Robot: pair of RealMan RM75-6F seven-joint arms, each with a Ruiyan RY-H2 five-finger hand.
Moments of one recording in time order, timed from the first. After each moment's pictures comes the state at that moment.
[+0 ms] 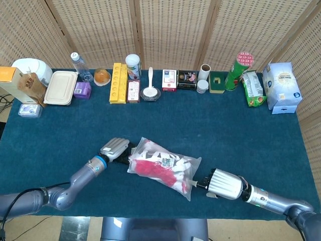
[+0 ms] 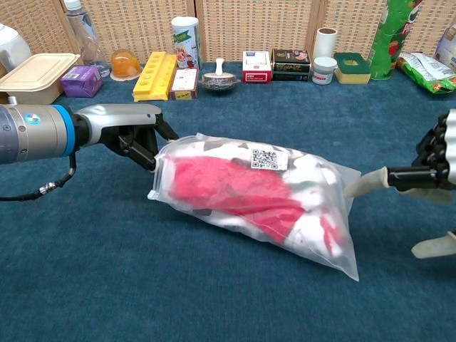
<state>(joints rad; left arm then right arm) -0.87 -1.48 -0.13 -1.54 0.97 0.67 0.06 0.56 -1.60 -0.20 -0.66 -2.18 1.78 0.18</state>
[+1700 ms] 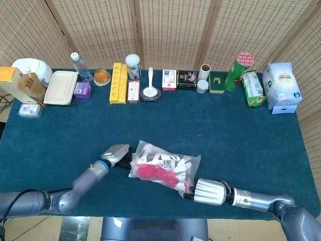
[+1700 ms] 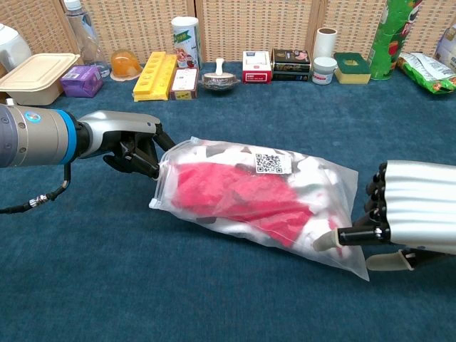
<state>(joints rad) -0.95 -1.43 -0.10 -1.70 0.63 0.70 0.14 0.65 -1.73 -0.31 -0.57 -2.19 1.75 0.07</state>
